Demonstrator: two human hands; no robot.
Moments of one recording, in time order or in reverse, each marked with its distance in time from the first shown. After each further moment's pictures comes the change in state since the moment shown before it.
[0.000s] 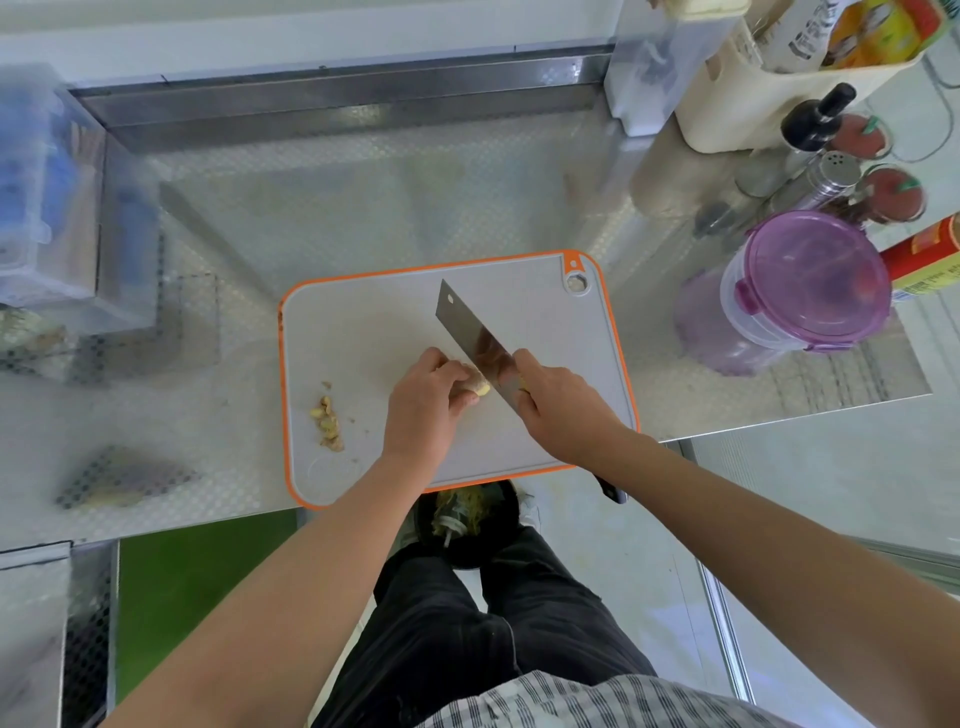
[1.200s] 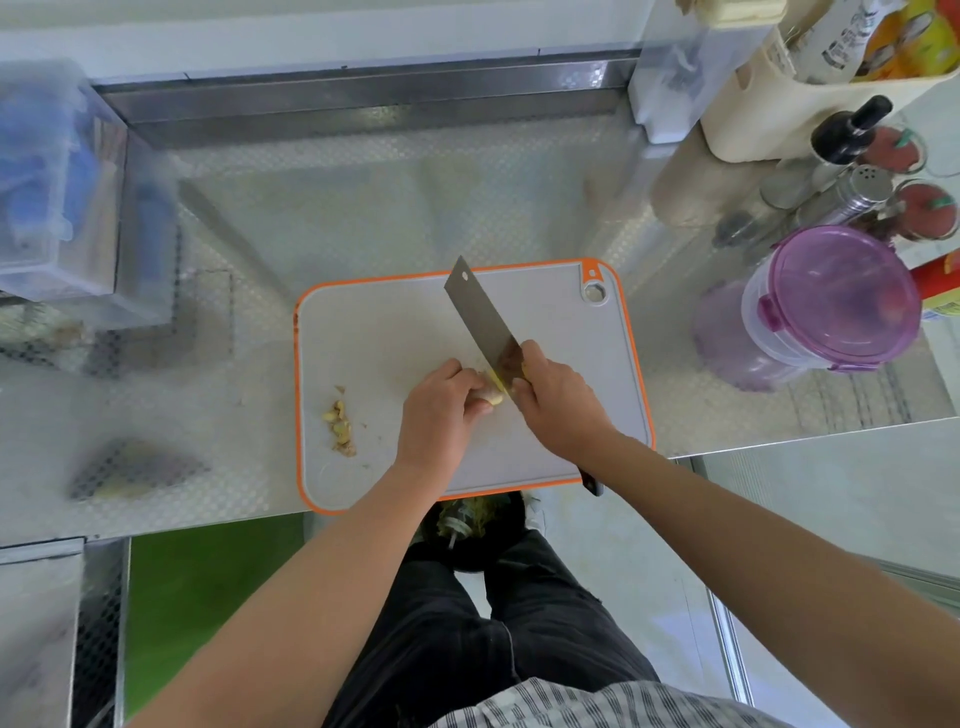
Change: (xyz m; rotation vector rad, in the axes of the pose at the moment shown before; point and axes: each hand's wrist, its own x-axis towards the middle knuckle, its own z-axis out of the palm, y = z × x) left_hand 0.003 0.000 -0.001 -0.029 -0.011 -0.002; right_hand 0.026 -0.006 0.008 0.082 0.061 0.045
